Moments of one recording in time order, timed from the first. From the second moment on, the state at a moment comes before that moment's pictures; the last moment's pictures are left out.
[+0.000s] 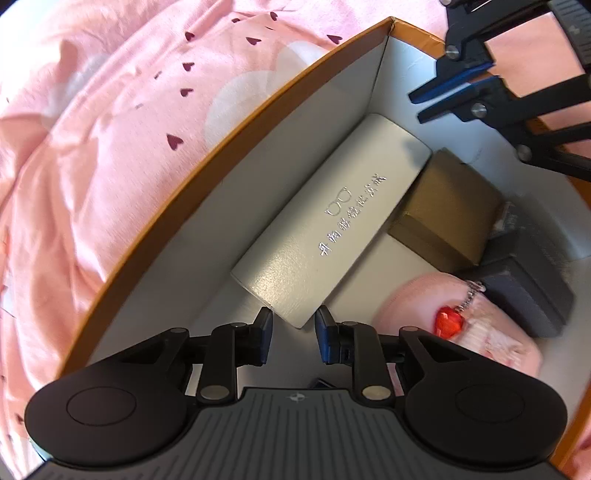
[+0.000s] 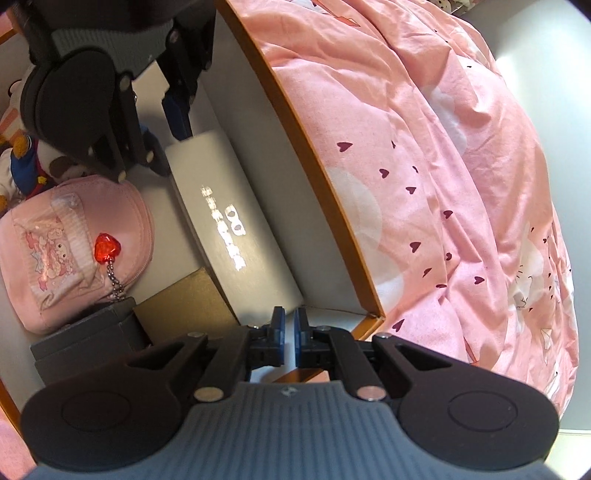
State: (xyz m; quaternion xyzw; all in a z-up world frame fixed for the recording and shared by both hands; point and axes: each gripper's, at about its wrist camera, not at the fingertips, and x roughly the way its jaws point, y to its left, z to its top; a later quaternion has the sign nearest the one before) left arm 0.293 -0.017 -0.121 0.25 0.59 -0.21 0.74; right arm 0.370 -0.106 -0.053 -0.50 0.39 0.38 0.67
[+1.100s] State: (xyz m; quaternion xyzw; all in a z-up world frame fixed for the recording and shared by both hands) left arm 0.263 -0.006 -0.022 0.11 0.49 -0.09 0.86; right arm 0.353 -0.106 -0.060 -0.38 0.45 0.35 0.73
